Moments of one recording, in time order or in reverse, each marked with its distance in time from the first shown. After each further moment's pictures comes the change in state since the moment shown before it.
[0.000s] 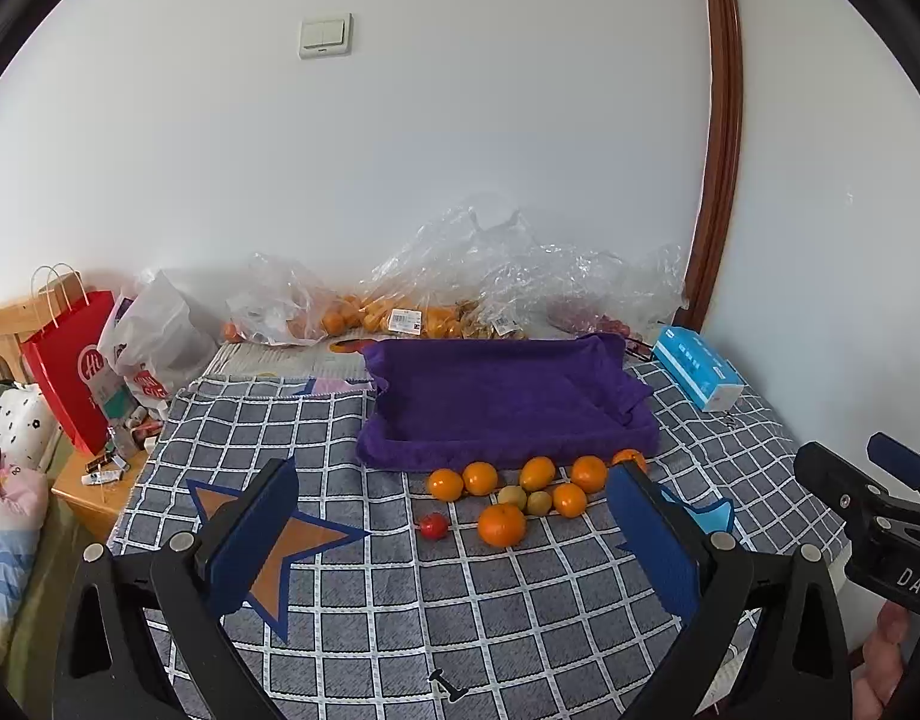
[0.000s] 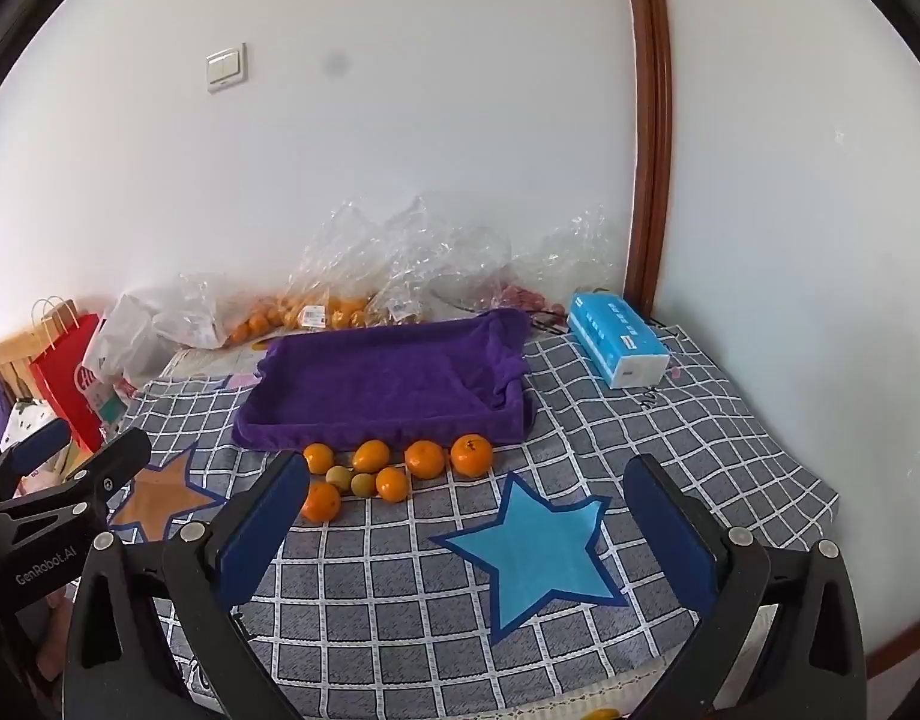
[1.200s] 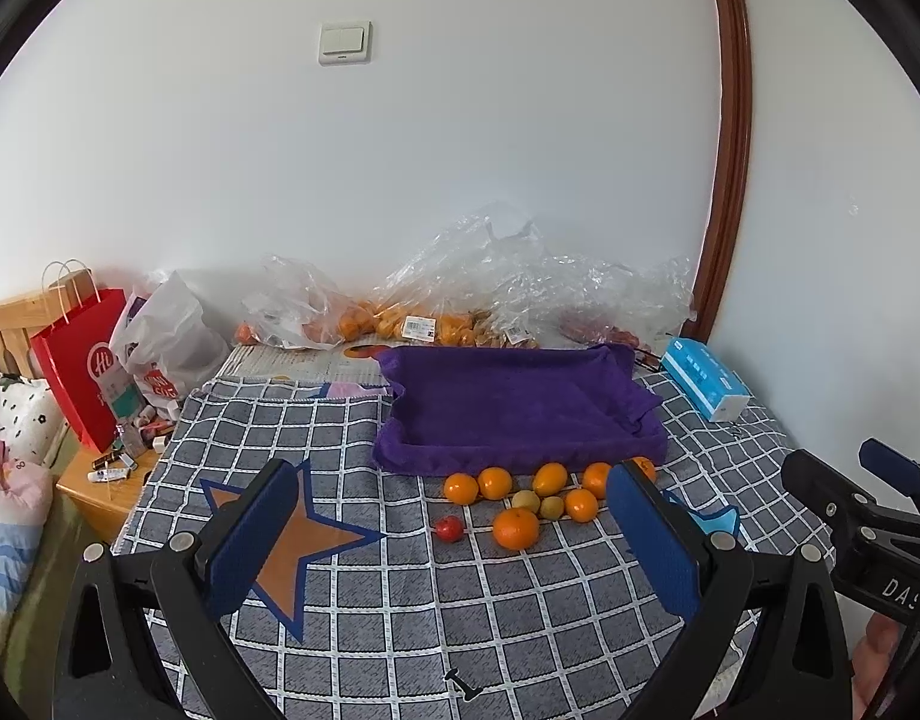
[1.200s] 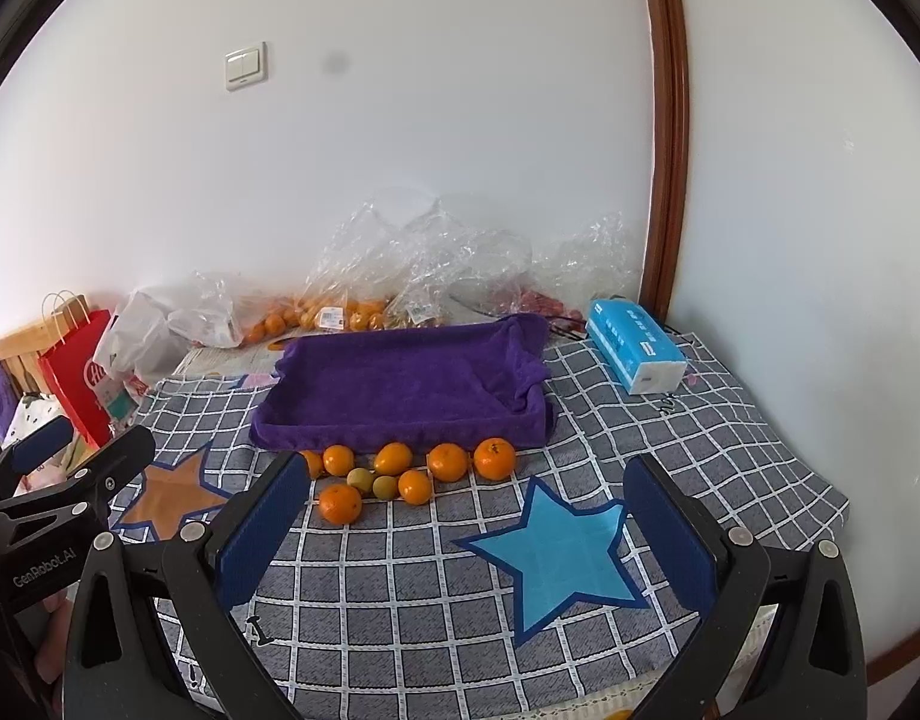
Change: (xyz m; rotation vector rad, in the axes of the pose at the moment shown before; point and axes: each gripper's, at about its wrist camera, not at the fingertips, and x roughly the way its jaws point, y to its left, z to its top) left arm -0.008 0.010 -0.004 -0.024 -0.023 0.014; right arm 0.001 0.016 -0.006 -0.017 -0.020 0.023
